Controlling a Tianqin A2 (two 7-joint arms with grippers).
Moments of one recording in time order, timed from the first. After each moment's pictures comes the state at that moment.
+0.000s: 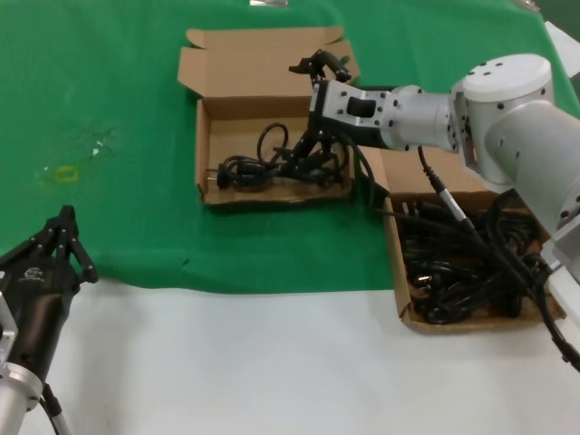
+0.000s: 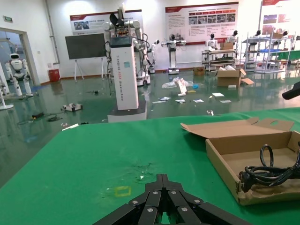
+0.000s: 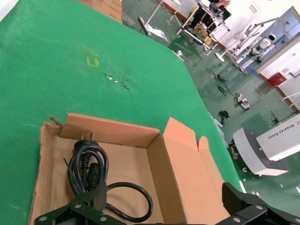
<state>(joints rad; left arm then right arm) 0.00 -0.30 1.60 -1.60 -1.80 0.00 0.00 1.37 0.00 -2.38 0.02 2.07 -0.64 -0.89</state>
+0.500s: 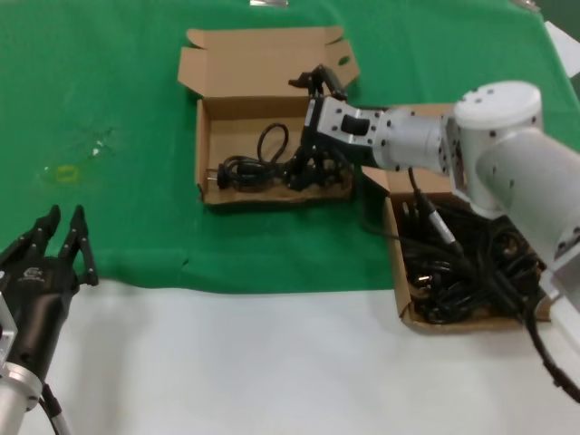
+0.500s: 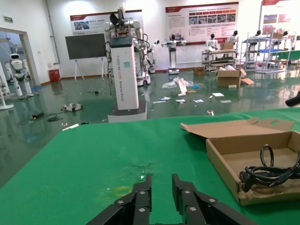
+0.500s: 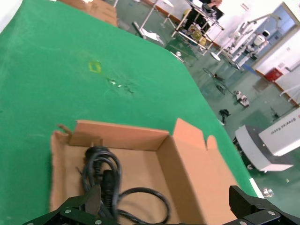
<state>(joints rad) 0.00 -0.30 1.60 -1.60 -1.80 0.00 0.00 1.29 0.02 -2.33 0.10 2.05 -0.61 -0.84</state>
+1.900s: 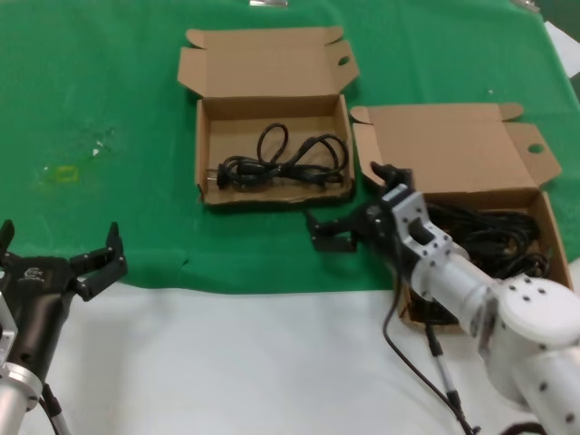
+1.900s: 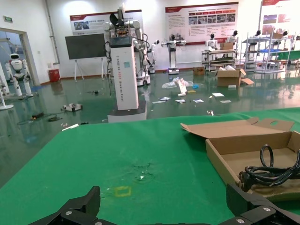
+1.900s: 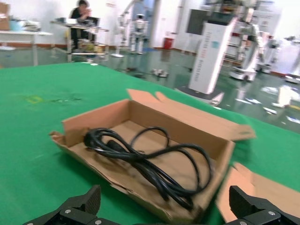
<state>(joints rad) 0.00 -0.30 1.60 -1.60 -1.80 0.00 0.00 0.54 0.18 -1.91 0.97 1.91 -0.26 -0.35</state>
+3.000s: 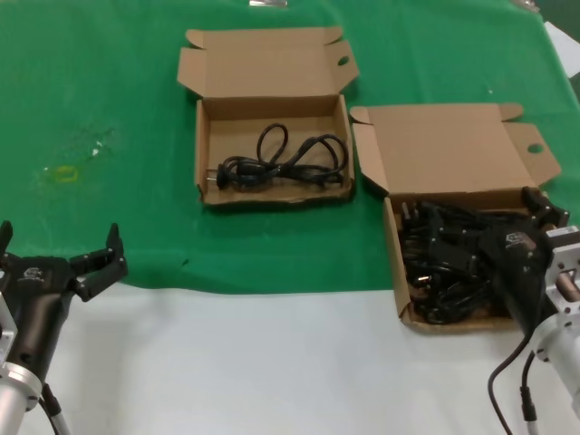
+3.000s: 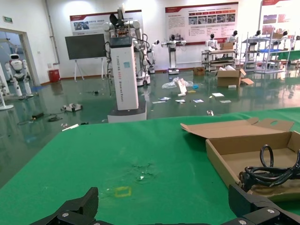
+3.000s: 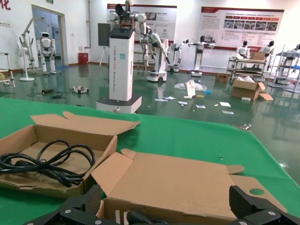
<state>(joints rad) 0.00 -0.30 1.60 -1.60 -1.80 0.00 0.00 0.05 0.29 -1.63 1.55 1.81 -0.02 -0.03</state>
